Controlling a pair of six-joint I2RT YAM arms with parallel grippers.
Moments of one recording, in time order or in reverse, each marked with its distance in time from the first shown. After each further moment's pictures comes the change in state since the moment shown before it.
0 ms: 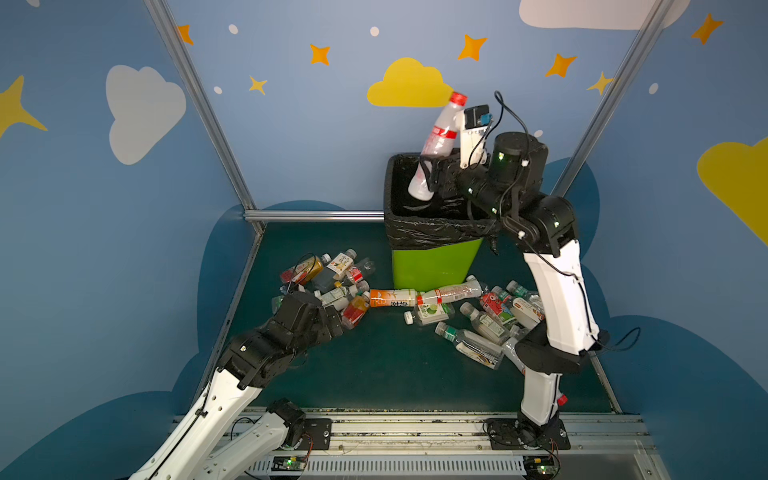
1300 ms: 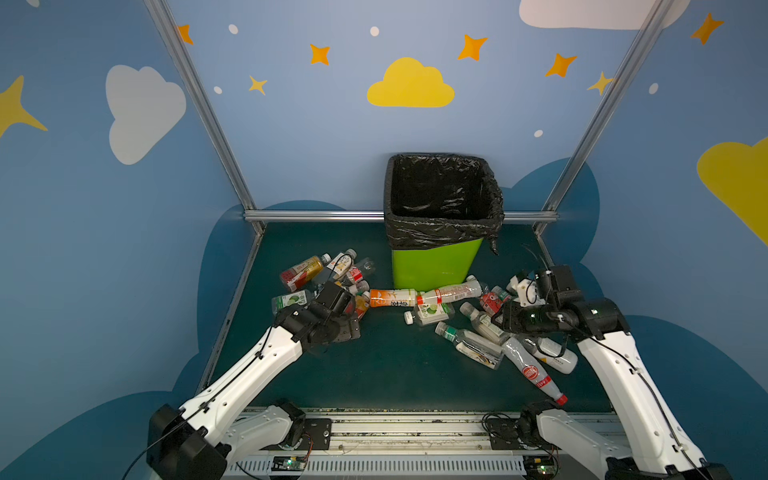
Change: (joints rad) left arm 0.000 0.329 -0.074 0.111 0.066 0.141; right arm -0.401 -0.990 -1.722 -0.277 -0.440 0.260
